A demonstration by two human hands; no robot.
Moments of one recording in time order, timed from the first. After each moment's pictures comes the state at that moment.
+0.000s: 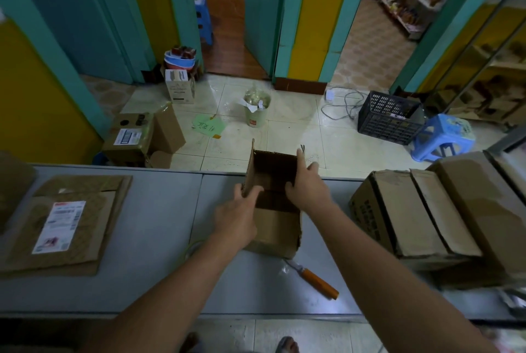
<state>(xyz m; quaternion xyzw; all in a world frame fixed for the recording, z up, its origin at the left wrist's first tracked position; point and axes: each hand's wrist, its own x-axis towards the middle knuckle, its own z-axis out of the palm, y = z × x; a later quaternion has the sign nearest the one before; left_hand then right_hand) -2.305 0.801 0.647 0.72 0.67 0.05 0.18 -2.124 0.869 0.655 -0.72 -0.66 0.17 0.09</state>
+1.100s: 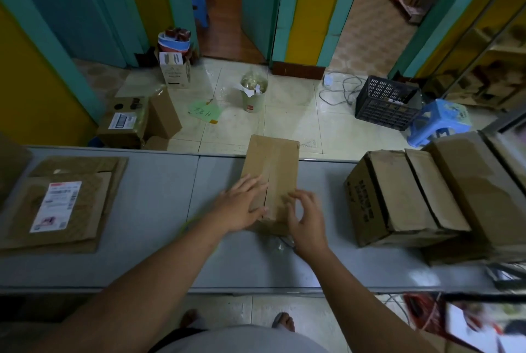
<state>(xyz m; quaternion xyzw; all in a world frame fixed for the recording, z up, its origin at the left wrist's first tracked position) -2.321 0.807 0.594 0.80 0.54 -0.02 0.25 -2.108 0.749 0.576 -0.66 -0.61 0.24 0.36</state>
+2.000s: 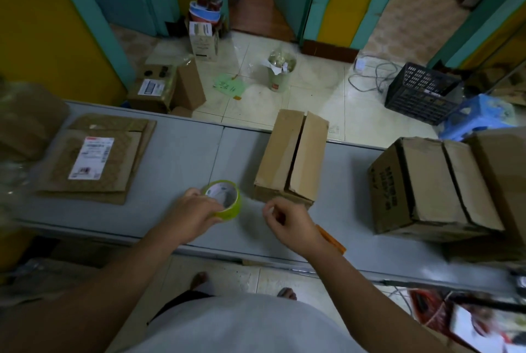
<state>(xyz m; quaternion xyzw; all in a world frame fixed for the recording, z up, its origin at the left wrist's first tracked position) -2.456 0.708 0.545 0.82 0.54 0.04 0.16 -2.158 0.706 0.604 -0.51 -0.72 0.41 0.22</state>
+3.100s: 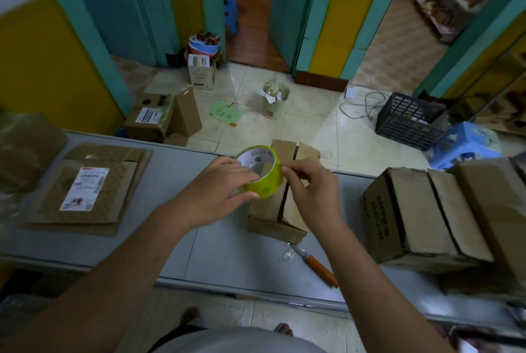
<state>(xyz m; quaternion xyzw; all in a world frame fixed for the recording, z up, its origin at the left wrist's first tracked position) -2.393 0.780 0.704 0.86 0.44 0.23 0.13 -2.159 0.778 0.721 -0.54 -0.68 0.24 0.43</state>
